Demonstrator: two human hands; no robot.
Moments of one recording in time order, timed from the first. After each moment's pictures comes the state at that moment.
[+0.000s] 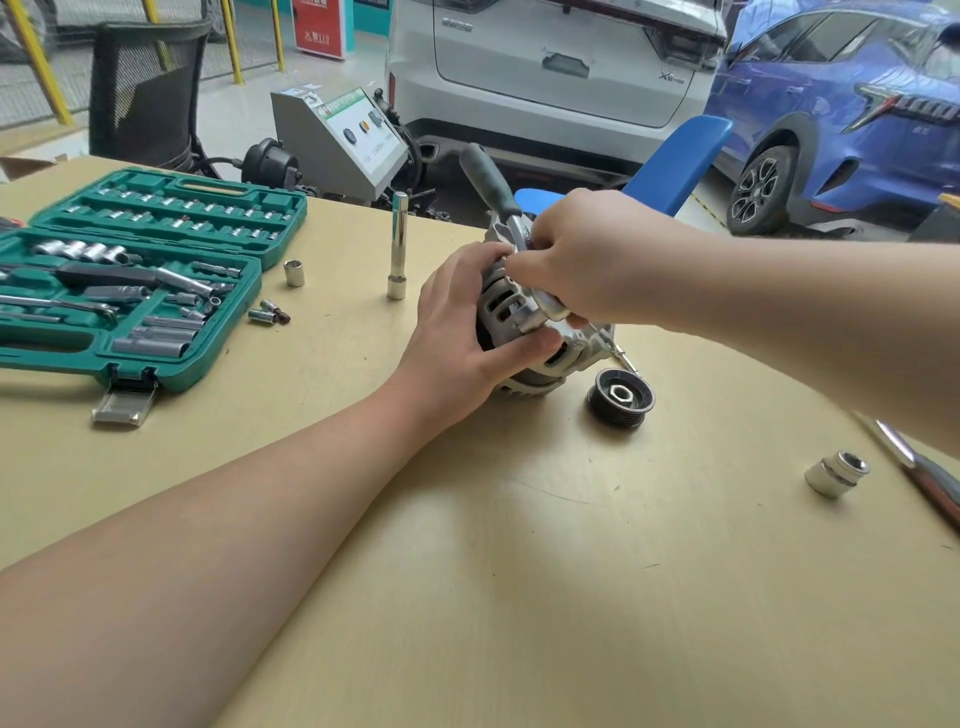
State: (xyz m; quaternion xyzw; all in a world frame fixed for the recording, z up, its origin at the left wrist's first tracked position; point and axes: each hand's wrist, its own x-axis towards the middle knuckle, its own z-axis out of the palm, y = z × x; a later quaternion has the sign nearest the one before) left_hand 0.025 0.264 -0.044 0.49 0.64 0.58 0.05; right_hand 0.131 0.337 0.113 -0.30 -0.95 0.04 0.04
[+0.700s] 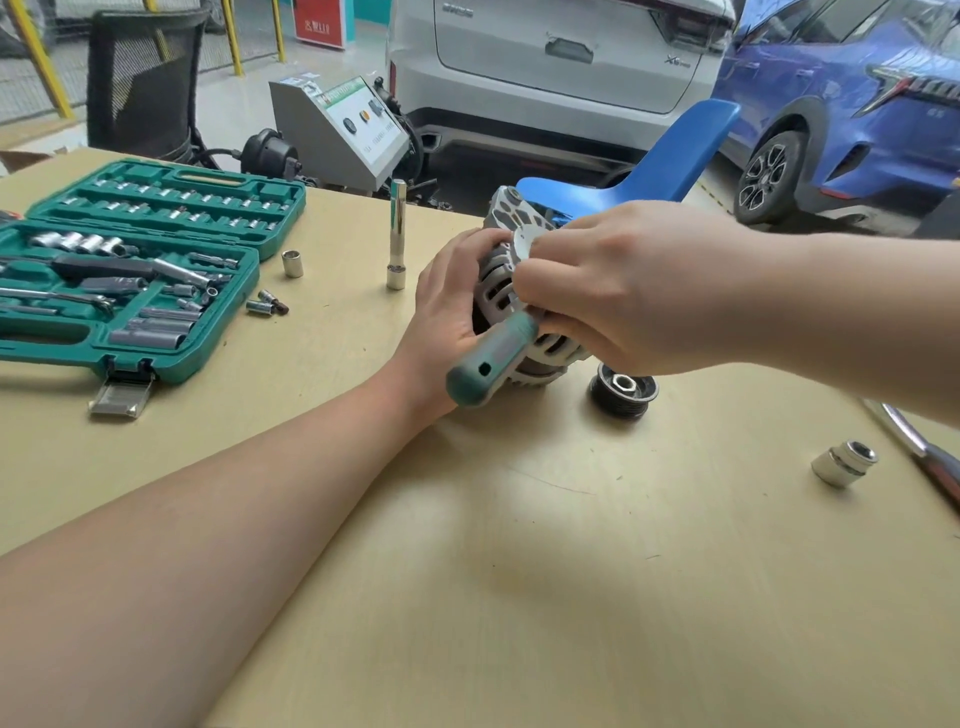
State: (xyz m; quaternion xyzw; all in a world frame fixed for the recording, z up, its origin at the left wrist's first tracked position) left_hand 0.023 0.260 -0.043 0.50 0.66 0.56 0.05; right_hand 0.177 0.355 0.104 0.20 -0.95 -0.23 0.10
